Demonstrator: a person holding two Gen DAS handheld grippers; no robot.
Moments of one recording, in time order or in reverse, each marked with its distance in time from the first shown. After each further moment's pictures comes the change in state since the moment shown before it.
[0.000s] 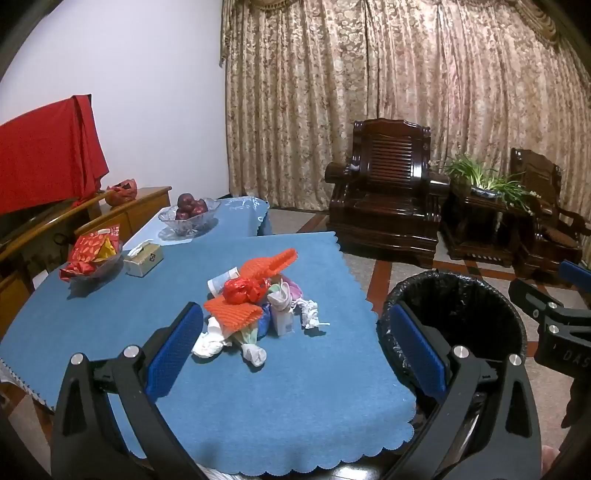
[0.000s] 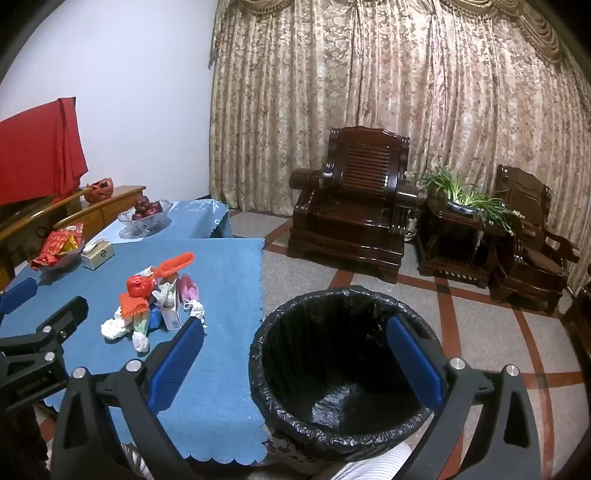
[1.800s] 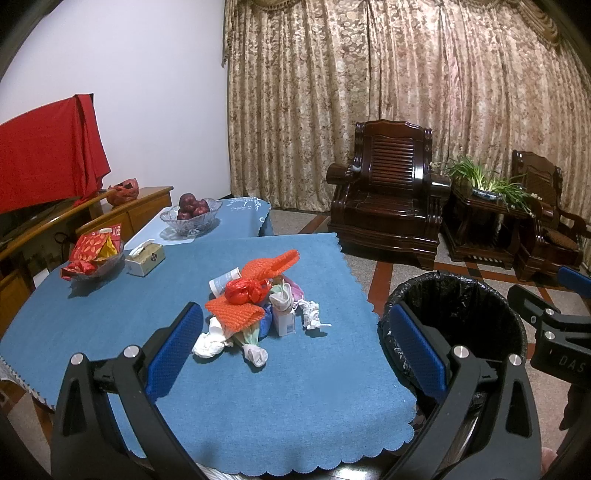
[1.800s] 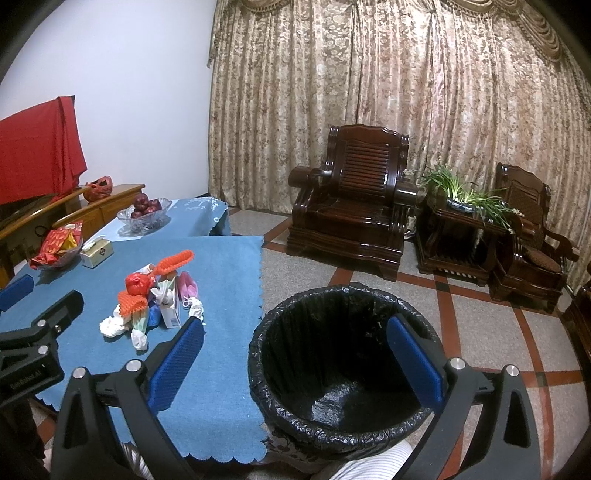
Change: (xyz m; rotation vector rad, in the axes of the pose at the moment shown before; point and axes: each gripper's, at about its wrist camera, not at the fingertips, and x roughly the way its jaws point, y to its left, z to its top) left arm 0.000 0.000 0.000 -0.003 -0.001 -0.001; right arm 0.001 0.000 -0.001 -0.004 0.009 -0.002
